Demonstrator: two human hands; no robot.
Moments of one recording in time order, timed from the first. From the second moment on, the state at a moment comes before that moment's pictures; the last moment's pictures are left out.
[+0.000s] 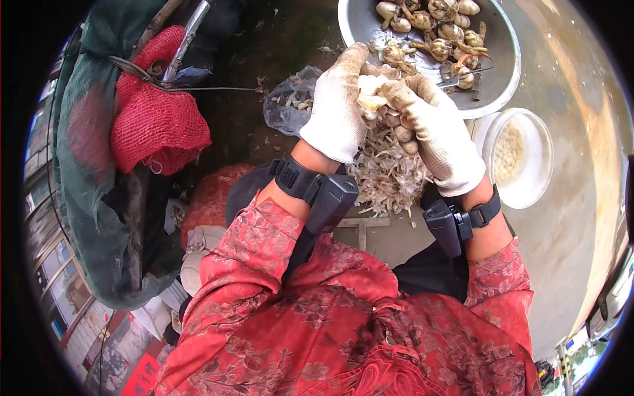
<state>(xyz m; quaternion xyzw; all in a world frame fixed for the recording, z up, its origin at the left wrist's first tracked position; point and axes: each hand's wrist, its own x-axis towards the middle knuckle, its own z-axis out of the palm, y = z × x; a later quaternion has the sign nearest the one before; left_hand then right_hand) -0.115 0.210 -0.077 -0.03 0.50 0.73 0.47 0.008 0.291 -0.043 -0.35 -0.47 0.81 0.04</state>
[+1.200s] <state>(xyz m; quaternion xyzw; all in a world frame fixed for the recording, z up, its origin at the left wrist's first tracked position) -0.108 0.212 -0.069 0.13 0.65 0.66 0.36 0.003 0.287 -0.042 -0.35 -0.60 0.72 0.04</state>
